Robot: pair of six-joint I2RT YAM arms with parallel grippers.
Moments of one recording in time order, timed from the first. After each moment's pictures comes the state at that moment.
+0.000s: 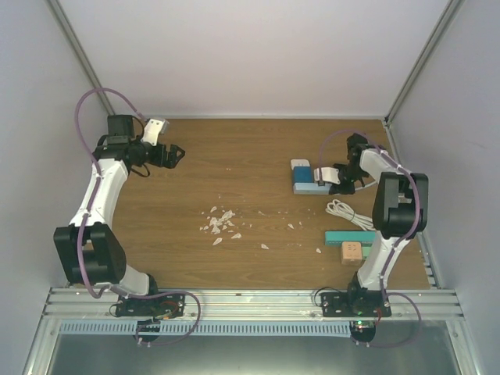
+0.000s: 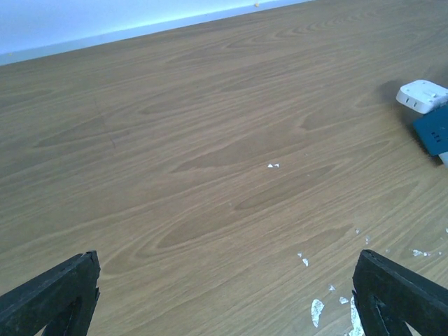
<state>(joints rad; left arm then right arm) 0.11 1.48 1.32 -0.65 0.52 0.27 -0.06 1.94 1.37 -0.87 -0.27 -1.63</state>
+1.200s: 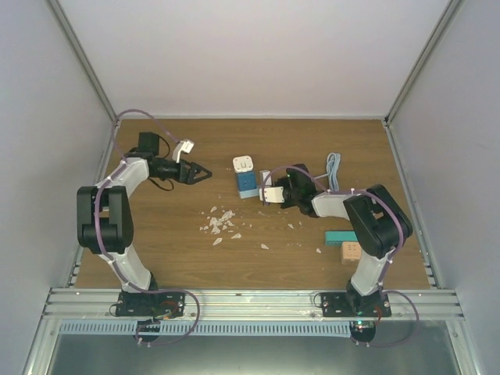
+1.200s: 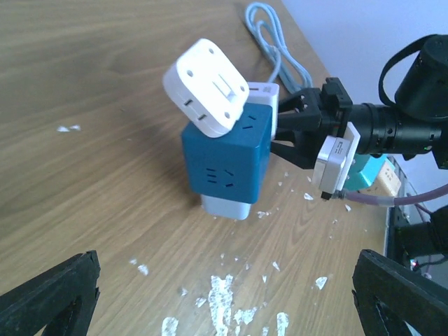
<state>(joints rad) 0.05 1.75 1.22 -0.58 1.04 0.29 0.48 1.80 0.84 0.24 -0.10 -1.35</state>
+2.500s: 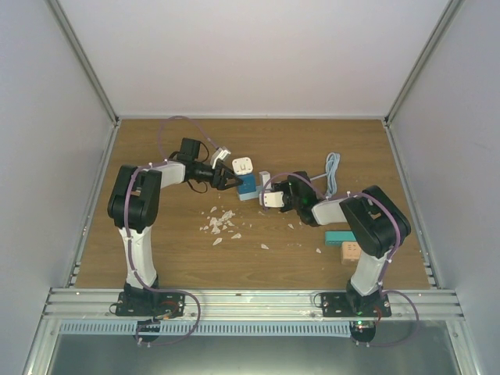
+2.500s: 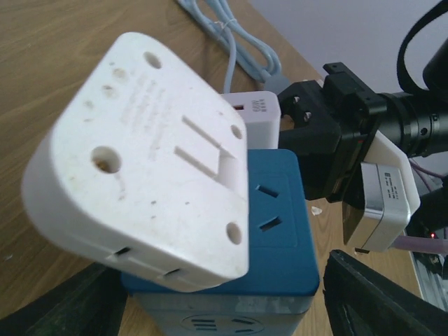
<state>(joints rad) -0.21 2.05 1.24 -0.12 1.10 0.21 0.51 1.82 0.72 0.49 -0.07 -1.37</state>
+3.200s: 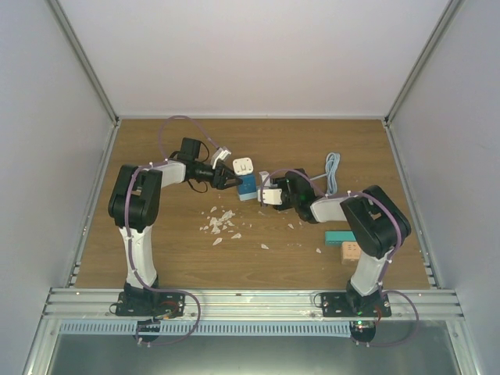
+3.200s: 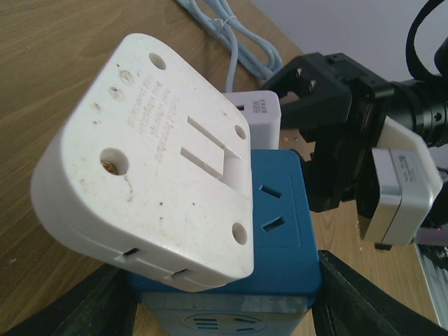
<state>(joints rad) -0.22 2.06 1.25 -0.13 1.11 0.24 0.52 1.82 0.77 0.42 -0.07 -1.29</state>
